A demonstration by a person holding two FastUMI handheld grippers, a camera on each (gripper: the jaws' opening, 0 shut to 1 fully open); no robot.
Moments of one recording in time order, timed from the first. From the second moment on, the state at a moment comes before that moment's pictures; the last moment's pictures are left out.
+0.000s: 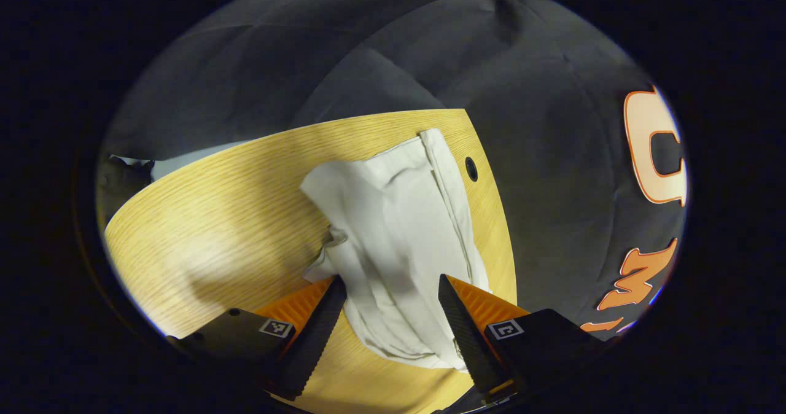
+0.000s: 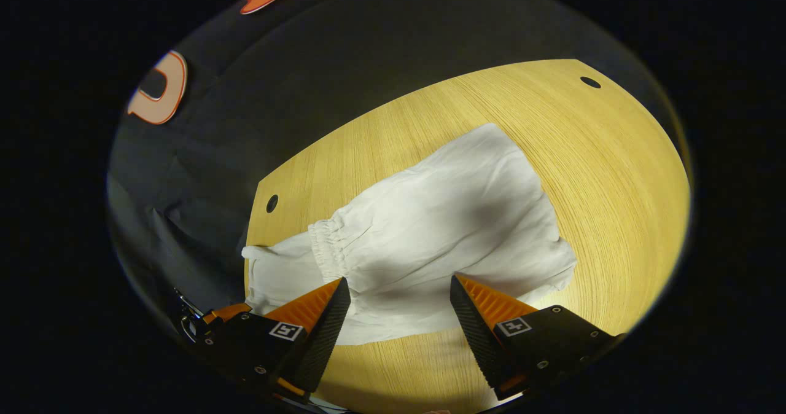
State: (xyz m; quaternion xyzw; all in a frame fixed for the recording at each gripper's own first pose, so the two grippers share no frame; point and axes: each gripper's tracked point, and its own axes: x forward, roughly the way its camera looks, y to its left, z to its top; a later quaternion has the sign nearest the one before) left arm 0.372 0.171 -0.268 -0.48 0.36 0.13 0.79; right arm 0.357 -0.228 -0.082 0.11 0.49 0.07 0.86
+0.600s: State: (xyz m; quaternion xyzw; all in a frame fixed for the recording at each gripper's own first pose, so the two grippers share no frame) left arm 0.391 0.172 -0.280 -0.47 0.36 0.14 0.79; right arm 0.347 -0.268 -0.079 0.12 0.49 0.05 0.86
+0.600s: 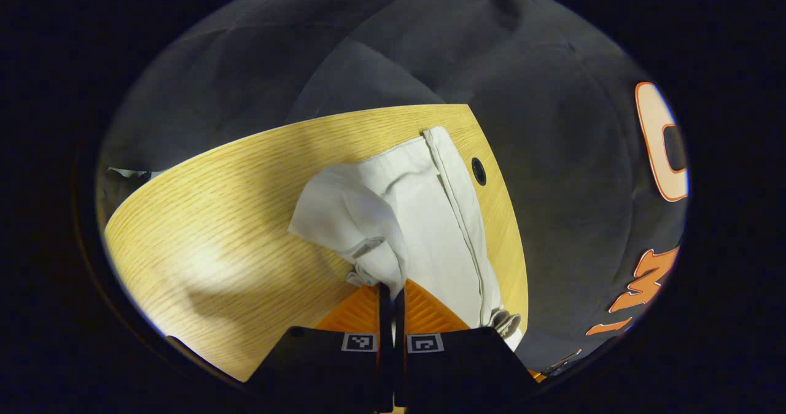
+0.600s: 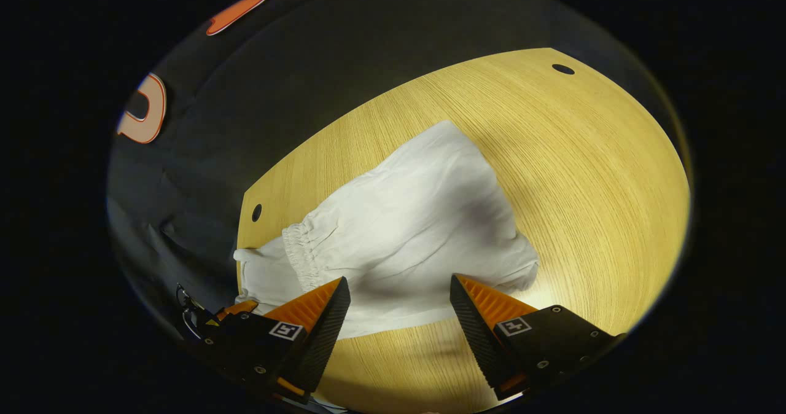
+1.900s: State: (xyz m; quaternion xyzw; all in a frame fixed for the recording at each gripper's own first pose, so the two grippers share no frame) left arm 0.441 -0.074 -0.077 -0.22 0.26 -0.05 0.94; right arm 0.380 -0.419 -0.044 0.18 0.47 0.05 0.86
